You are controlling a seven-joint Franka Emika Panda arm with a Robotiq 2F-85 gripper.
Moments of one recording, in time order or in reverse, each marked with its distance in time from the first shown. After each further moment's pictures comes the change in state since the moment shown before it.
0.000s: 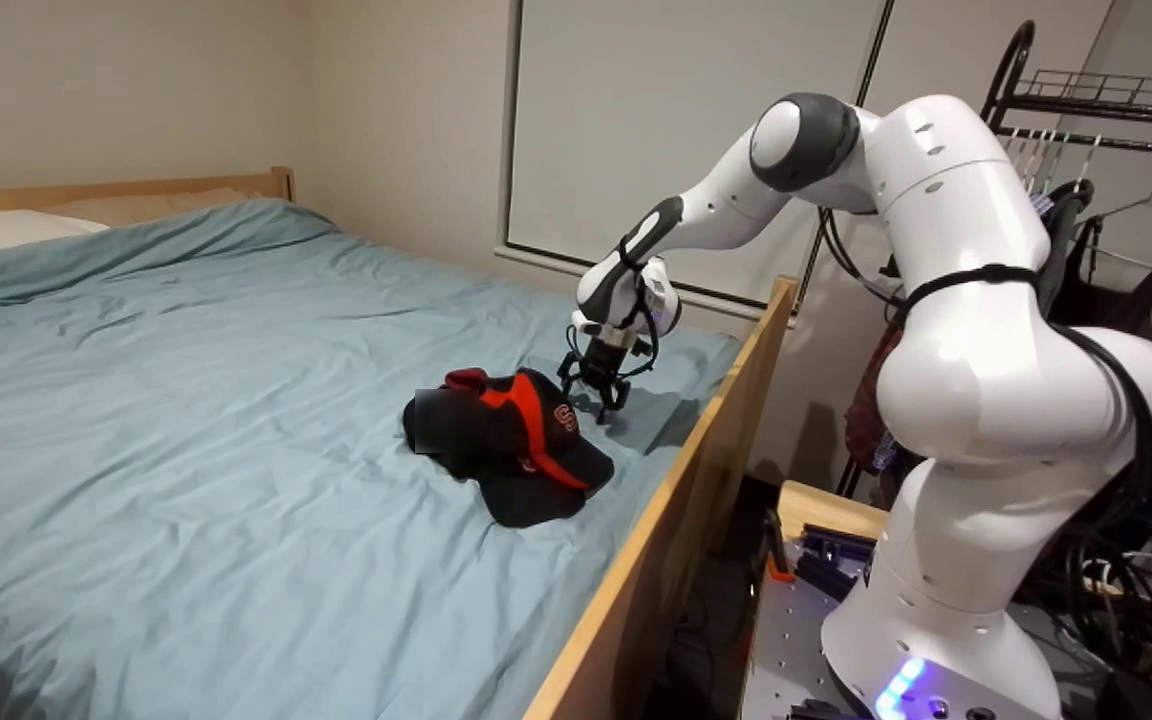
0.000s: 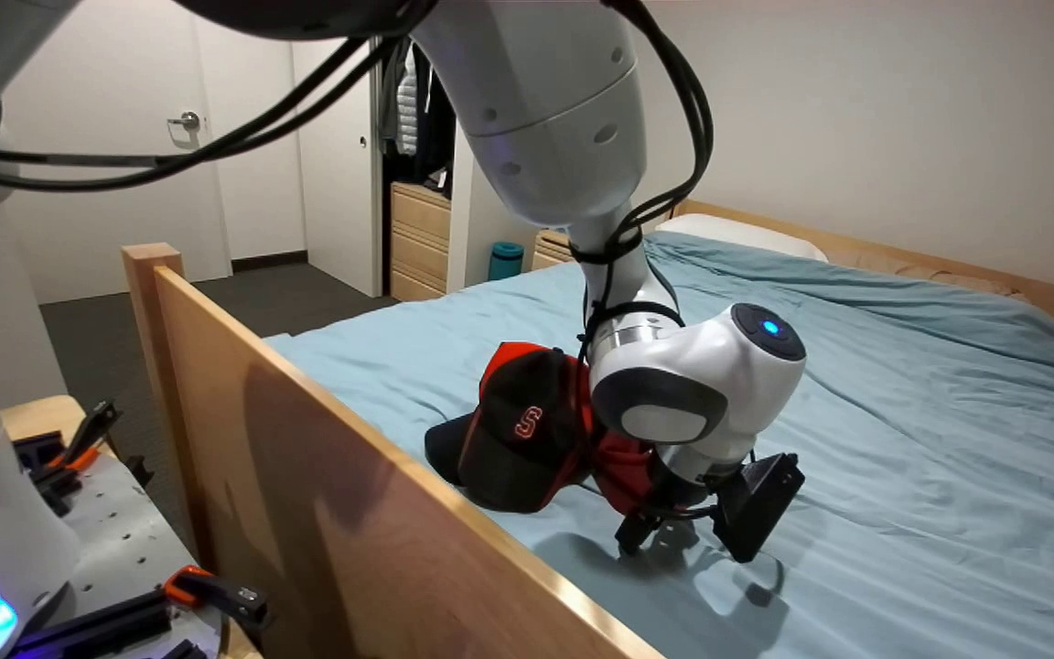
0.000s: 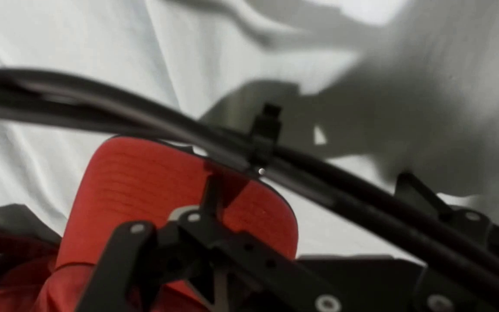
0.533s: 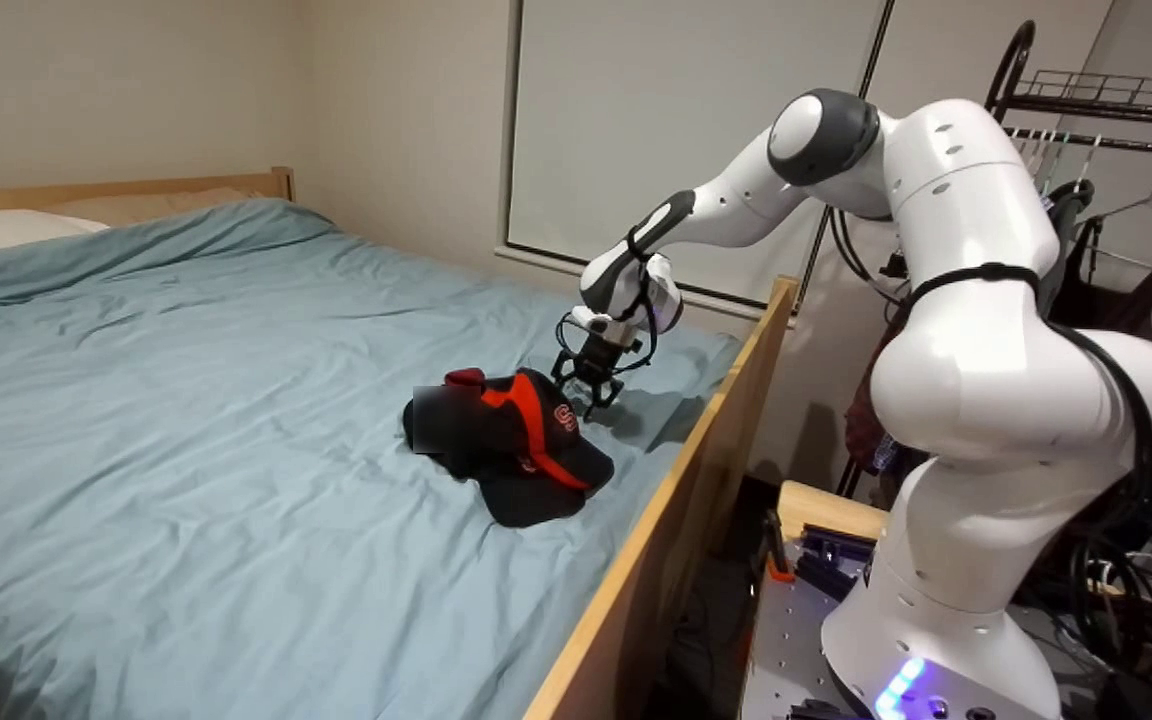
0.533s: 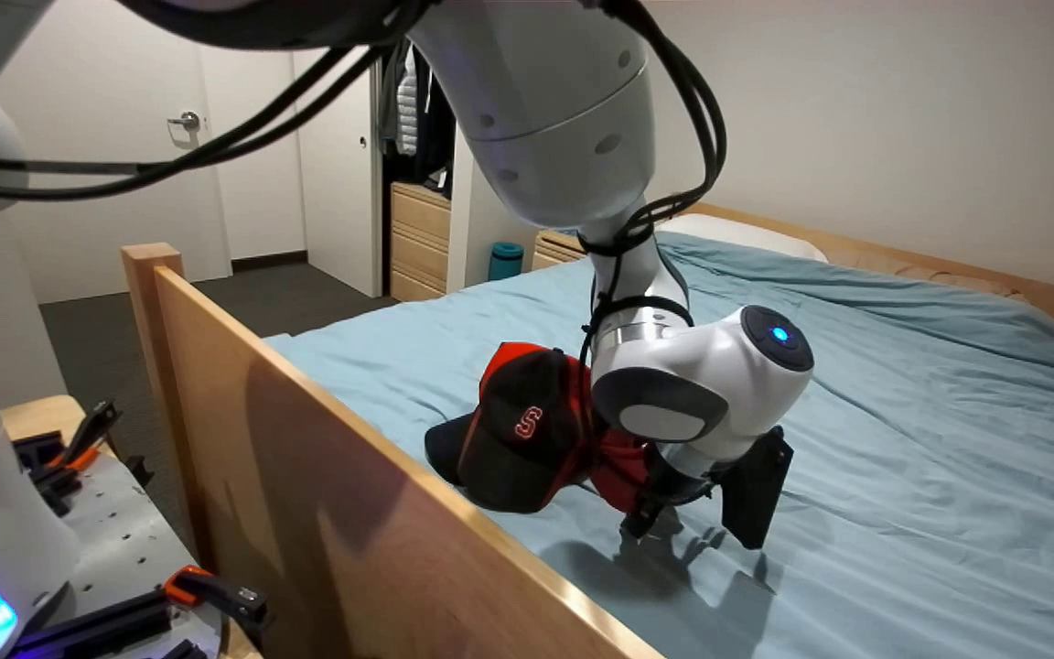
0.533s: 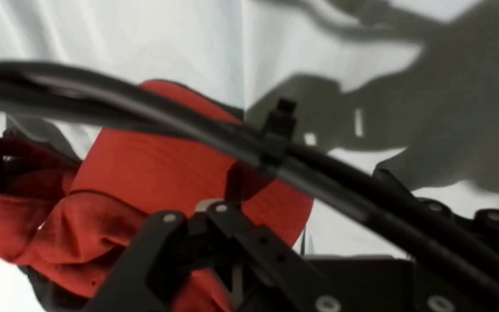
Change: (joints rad) arm -0.118 0.008 0.135 -0.008 0.022 -0.029 -0.241
